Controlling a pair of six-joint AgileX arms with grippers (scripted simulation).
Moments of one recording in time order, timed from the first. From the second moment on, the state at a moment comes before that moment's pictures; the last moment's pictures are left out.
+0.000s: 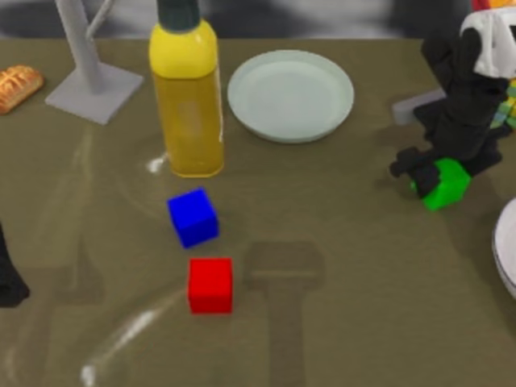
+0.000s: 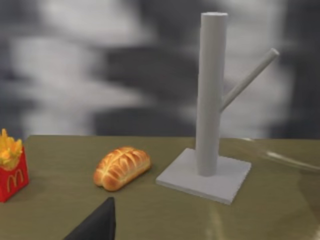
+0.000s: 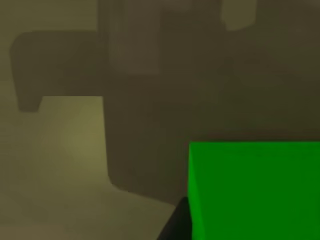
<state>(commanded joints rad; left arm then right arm) 0.02 0.00 0.00 0.00 0.00 0.00 0.20 2.36 1.77 -0.98 0.01 -0.17</state>
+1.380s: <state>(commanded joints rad) 0.02 0.00 0.00 0.00 0.00 0.00 0.59 2.24 1.84 -1.20 0.00 0.48</state>
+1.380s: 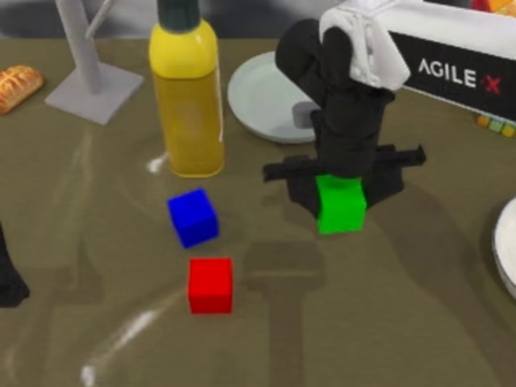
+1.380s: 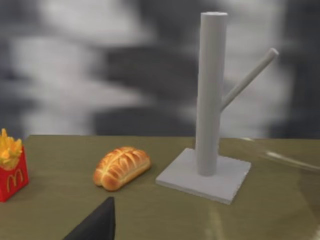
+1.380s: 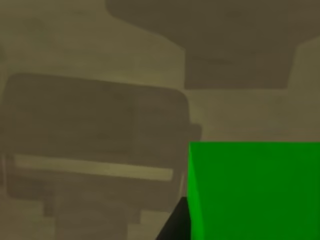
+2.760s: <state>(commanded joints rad) 0.02 0.00 0.00 0.00 0.00 0.00 0.83 2.23 1.60 -0.94 0.00 0.84</state>
